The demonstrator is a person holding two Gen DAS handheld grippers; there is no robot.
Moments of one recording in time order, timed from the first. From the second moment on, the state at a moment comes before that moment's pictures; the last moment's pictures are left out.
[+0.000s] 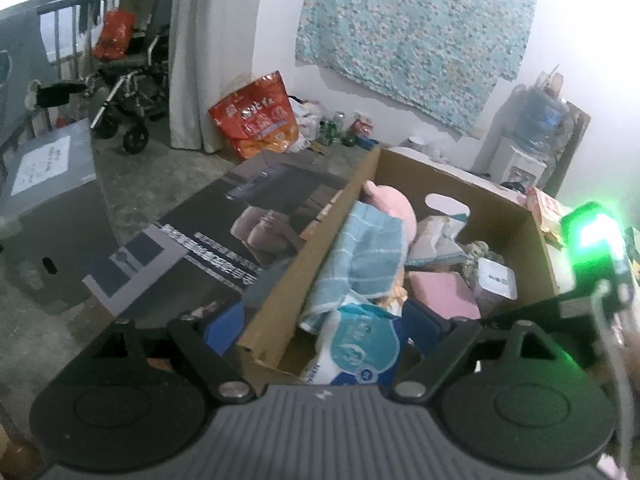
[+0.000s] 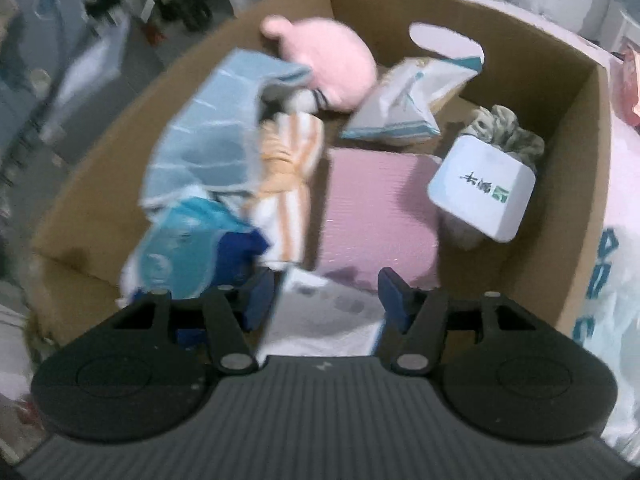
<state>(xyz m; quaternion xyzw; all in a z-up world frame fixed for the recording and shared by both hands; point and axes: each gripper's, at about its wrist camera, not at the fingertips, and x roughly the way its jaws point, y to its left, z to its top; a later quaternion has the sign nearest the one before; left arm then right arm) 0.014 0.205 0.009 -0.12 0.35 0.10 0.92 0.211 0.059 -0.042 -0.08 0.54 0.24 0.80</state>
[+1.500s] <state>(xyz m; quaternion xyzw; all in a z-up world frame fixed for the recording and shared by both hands) 0.222 -0.107 0.083 0.19 0.37 -0.16 0.90 0.213 -0.419 0.048 0.26 0.35 0.08 0.90</state>
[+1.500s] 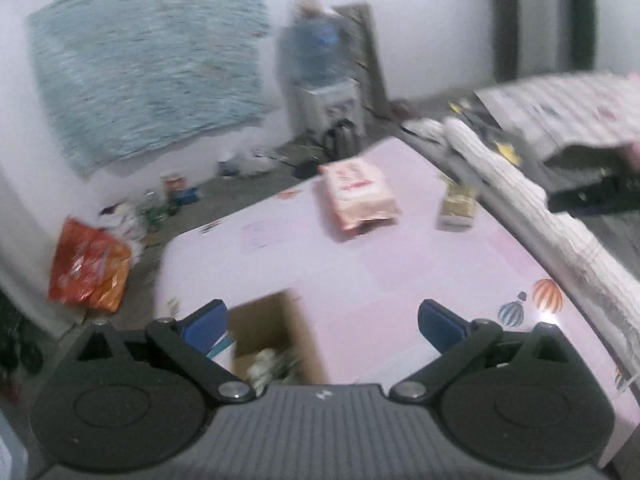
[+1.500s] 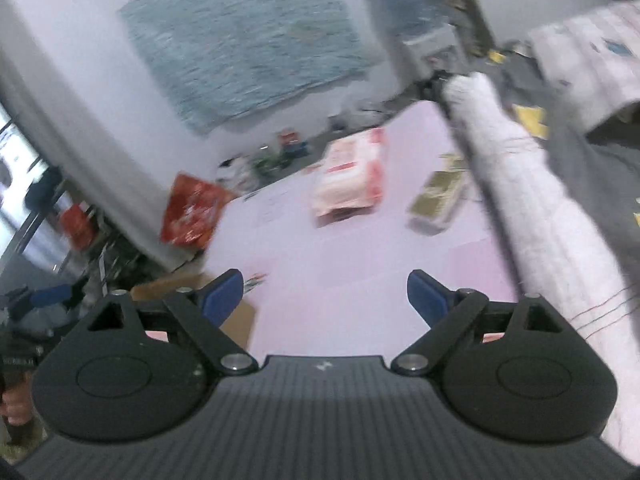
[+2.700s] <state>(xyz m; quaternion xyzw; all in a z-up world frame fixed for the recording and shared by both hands) 0.288 -0.187 0.036 0.20 0.44 -0.20 0.85 0.363 -0.443 -0.100 0.21 0.47 0.01 0.86</state>
